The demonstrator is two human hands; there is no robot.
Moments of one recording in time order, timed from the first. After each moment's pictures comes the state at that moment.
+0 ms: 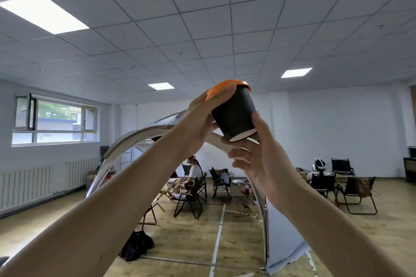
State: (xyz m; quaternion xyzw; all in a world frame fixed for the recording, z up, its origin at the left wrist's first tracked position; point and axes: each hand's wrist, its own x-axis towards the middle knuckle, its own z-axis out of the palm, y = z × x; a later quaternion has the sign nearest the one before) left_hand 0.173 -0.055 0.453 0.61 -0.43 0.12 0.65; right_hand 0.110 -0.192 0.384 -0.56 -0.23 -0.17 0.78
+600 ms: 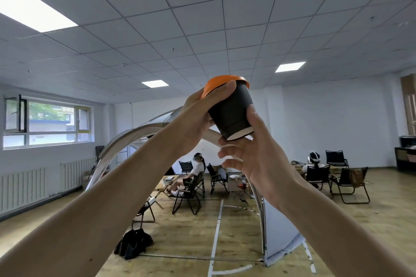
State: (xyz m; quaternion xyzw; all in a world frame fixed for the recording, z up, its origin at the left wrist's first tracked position) left_hand 0.167 -0.067 0.450 0.63 -0.43 0.12 0.63; right_hand 0.101 -0.201 0.381 -0.55 -0.27 -0.13 0.78
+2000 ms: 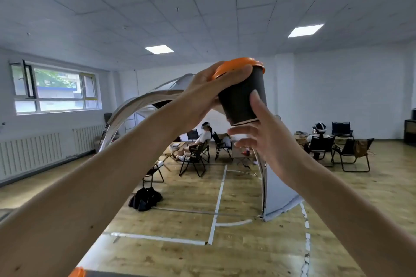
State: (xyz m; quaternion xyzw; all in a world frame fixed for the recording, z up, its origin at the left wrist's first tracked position) left_hand 0.174 -0.055 0.413 0.70 -0.42 0.12 0.57; right_hand 0.130 -0.205 0.337 -0.66 -0.24 -0.18 0.69
